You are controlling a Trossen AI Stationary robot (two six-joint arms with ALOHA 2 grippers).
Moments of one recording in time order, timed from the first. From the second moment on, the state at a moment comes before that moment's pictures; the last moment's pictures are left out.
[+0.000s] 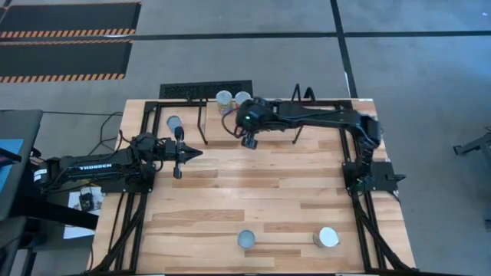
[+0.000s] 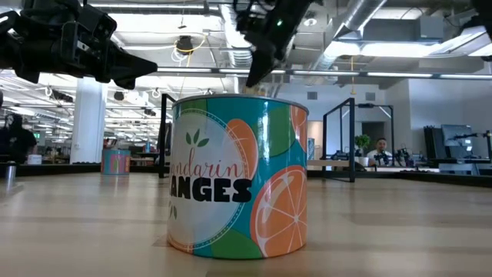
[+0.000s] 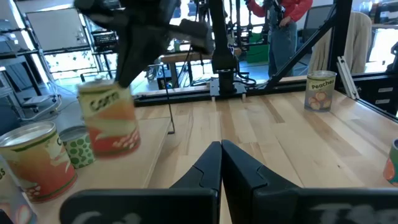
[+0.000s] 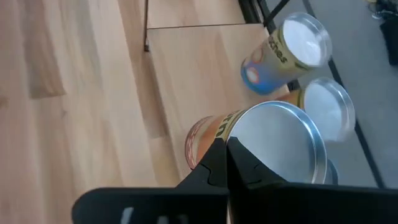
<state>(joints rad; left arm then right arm) 0.34 0.57 0.10 0.43 0.30 0.13 -0.21 1.88 1.75 -0.75 0.29 -0.12</state>
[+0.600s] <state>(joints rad) 0.34 0.57 0.10 0.43 0.30 0.13 -0.27 1.99 1.83 -0.77 0.21 -0.16</state>
